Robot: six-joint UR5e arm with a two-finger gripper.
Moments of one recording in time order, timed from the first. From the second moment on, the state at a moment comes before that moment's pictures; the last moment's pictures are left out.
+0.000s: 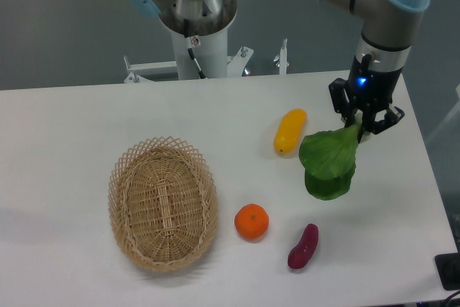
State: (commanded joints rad) arm 2.77 -1.82 -1.53 -1.19 1.37 1.54
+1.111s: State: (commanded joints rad) arm 2.77 -1.87 -1.63 -0.96 1.38 1.62
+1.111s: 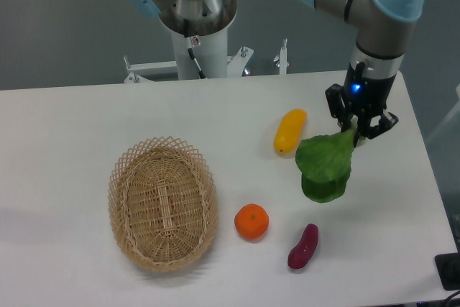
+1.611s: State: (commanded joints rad) arm 2.86 -1.92 -1.73 -0.86 1.38 1.84
